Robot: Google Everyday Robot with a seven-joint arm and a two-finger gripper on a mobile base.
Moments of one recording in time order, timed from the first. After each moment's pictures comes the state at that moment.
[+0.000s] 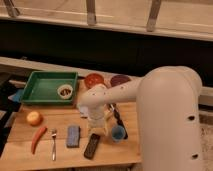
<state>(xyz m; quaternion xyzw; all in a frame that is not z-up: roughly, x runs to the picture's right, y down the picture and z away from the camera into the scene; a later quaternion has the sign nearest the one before) -0.036 0.248 0.793 -0.35 0.32 0.62 0.63</state>
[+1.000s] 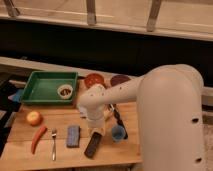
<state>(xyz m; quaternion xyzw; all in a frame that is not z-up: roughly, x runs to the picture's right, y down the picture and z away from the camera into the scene) -0.039 0.229 0.780 -0.32 0.30 0.62 0.65</state>
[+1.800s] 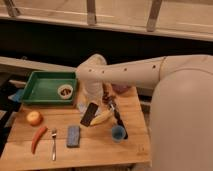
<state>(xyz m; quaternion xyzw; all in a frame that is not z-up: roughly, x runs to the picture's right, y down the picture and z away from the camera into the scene) -0.045 0.051 0.745 -0.25 0.18 0.67 0.67</state>
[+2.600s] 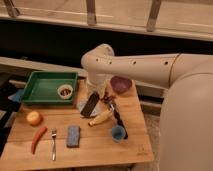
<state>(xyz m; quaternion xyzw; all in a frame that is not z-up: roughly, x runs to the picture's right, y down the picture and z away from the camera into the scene) -0.039 0.022 0.740 -0.23 0.16 0.69 0.67</state>
